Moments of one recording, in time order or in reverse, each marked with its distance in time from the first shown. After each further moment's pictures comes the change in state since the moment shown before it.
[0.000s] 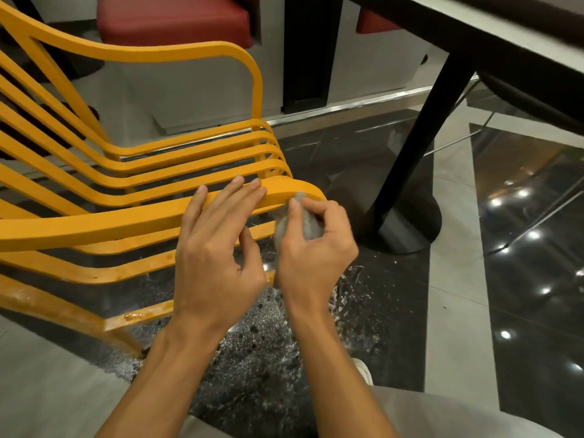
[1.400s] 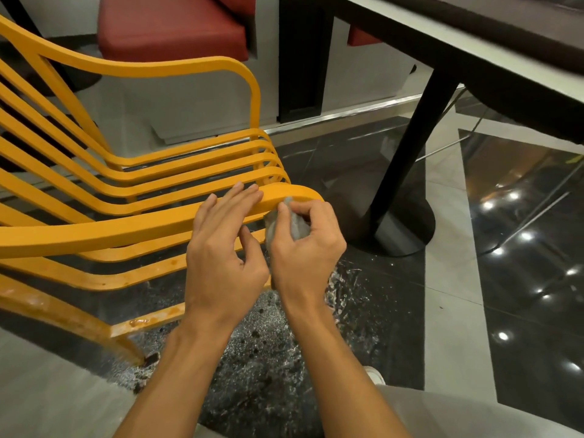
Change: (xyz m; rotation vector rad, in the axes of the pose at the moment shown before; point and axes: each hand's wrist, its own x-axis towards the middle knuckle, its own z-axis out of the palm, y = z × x) left_hand 0.001 0.004 -0.003 -0.111 0.034 -0.137; right_hand -0.003 -0.007 0.006 -0.066 -0.085 -0.099
